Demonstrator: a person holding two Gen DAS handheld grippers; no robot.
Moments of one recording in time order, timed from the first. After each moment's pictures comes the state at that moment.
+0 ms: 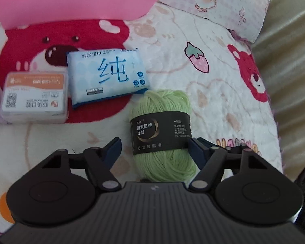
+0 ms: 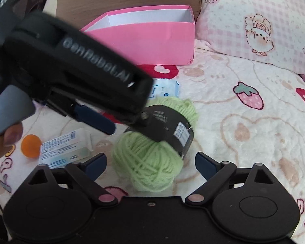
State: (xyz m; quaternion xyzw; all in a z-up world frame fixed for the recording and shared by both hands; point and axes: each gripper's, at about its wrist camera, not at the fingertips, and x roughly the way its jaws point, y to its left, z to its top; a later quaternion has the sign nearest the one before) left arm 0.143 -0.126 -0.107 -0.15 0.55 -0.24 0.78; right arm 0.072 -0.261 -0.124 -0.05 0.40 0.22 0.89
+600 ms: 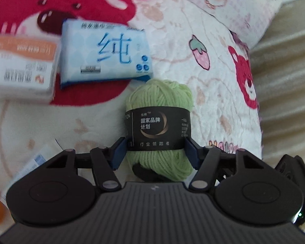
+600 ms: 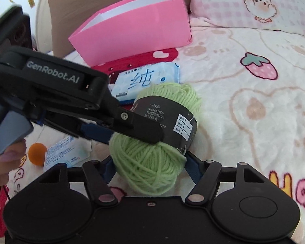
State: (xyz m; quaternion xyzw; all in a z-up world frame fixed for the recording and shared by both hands) left arm 0.158 -0.120 -0.142 -0.23 0.59 -0.25 0.73; right arm 0.096 -0.290 -0.149 0.04 0.44 0.26 0.86
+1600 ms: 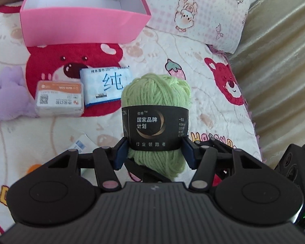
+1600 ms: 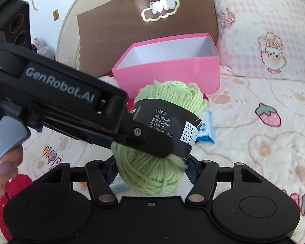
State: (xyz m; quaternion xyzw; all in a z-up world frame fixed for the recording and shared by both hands) left arm 0.092 -0.081 -0.025 -0.15 0.51 -0.26 0.81; right arm 0.029 -0.246 -0.067 0.01 0.35 0.28 0.89
